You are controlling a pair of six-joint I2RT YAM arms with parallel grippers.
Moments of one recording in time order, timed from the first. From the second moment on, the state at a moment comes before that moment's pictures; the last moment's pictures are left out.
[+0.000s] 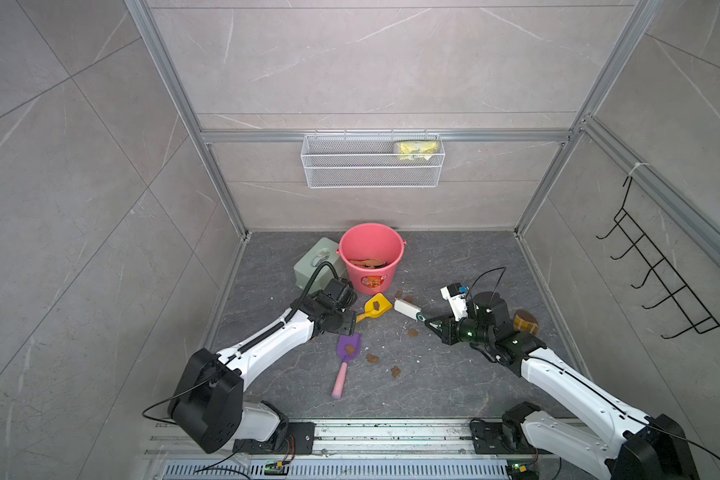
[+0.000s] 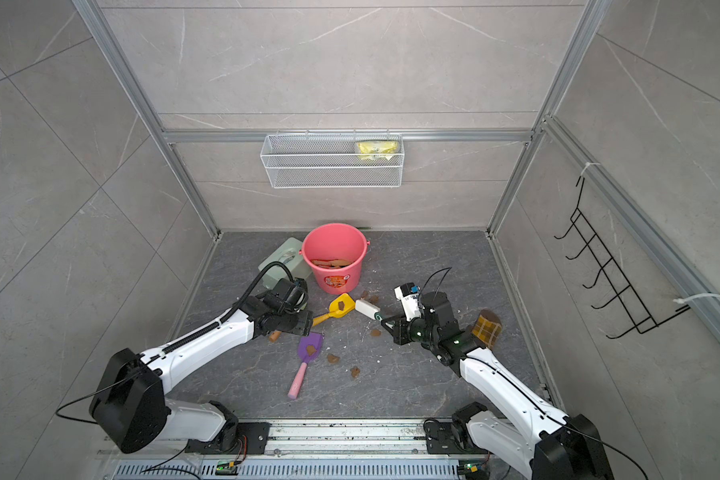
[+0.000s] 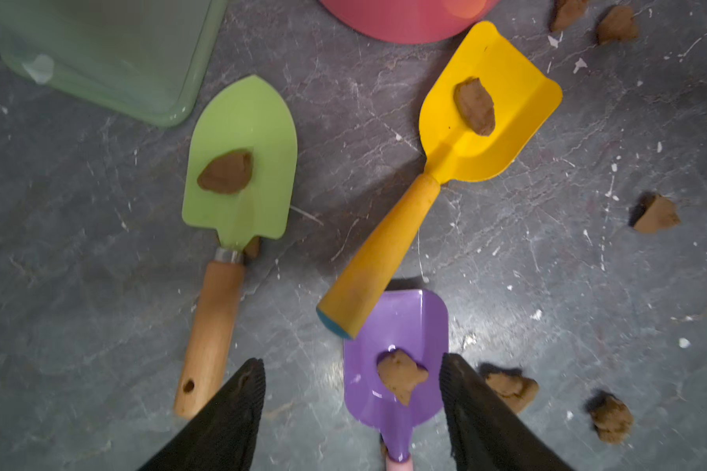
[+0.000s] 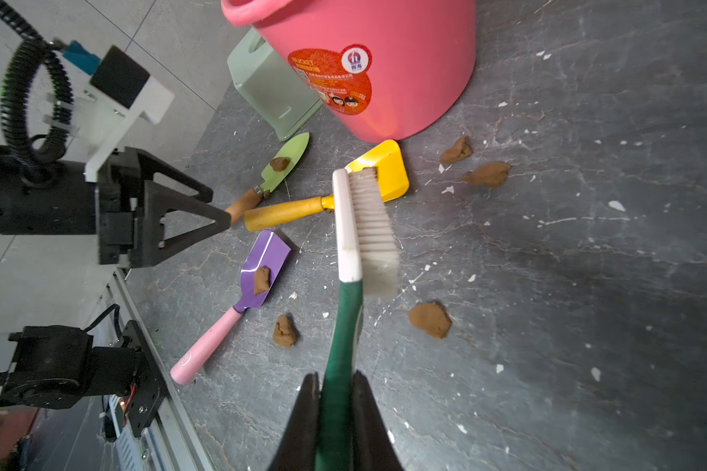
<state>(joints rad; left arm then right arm) -0.62 1.43 0.95 -0.61 -0.12 -0.31 0.42 1.02 0.58 -0.18 -0.47 0.35</state>
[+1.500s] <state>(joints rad) -0.62 1.65 0.93 -0.37 0.13 -0.13 0.42 1.03 0.58 -0.18 -0.47 0.37</state>
